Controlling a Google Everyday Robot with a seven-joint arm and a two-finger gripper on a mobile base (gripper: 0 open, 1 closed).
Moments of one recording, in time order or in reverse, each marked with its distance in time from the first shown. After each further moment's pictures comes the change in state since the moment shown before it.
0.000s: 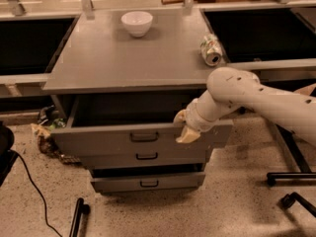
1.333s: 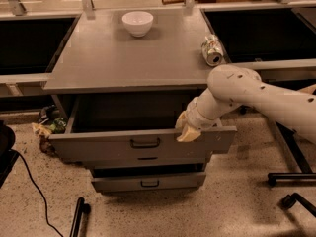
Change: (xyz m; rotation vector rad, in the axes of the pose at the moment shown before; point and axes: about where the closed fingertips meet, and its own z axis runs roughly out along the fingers) arm -0.004 0.000 -0.009 -0.001 0.000 0.001
